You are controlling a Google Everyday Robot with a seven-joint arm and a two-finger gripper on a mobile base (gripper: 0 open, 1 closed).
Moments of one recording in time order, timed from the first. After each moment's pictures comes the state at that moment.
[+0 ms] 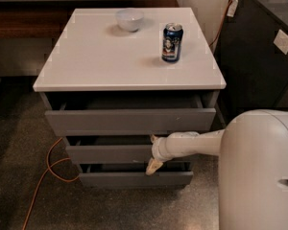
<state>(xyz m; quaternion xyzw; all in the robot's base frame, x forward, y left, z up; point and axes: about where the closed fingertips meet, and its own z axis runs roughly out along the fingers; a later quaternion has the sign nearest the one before) 0.638 -0.049 0.432 -0.66 0.69 0.02 0.31</state>
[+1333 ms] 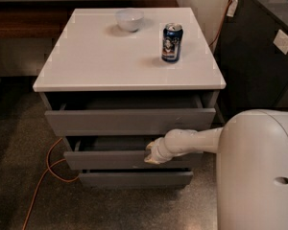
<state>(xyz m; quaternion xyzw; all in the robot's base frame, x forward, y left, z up) 0.629 -0.041 0.426 -0.63 0.72 0.06 0.28</state>
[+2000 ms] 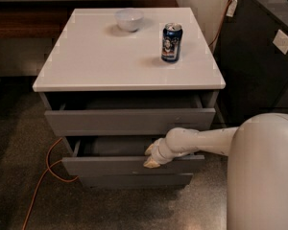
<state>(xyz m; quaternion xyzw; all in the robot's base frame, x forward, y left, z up) 0.610 -0.035 0.438 -0.63 0.72 0.09 0.27</state>
